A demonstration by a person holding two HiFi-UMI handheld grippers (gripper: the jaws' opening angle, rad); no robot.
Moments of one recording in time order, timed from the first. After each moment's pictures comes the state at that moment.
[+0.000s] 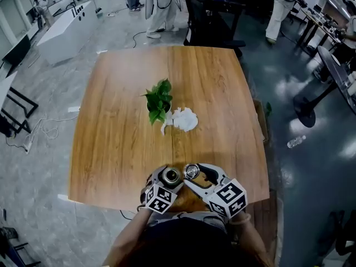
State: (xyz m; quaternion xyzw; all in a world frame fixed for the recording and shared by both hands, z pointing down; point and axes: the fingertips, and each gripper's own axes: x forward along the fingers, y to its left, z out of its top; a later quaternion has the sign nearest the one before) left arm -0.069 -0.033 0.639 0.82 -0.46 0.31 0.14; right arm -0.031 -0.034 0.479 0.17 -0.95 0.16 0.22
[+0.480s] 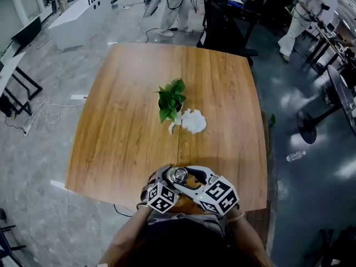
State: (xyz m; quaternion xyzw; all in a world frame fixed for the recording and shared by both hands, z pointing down) left arm -0.068 -0.032 0.641 0.82 -0.46 0.31 0.14; right arm -0.084 -0.009 0.500 0.05 -0.95 0.15 0.27
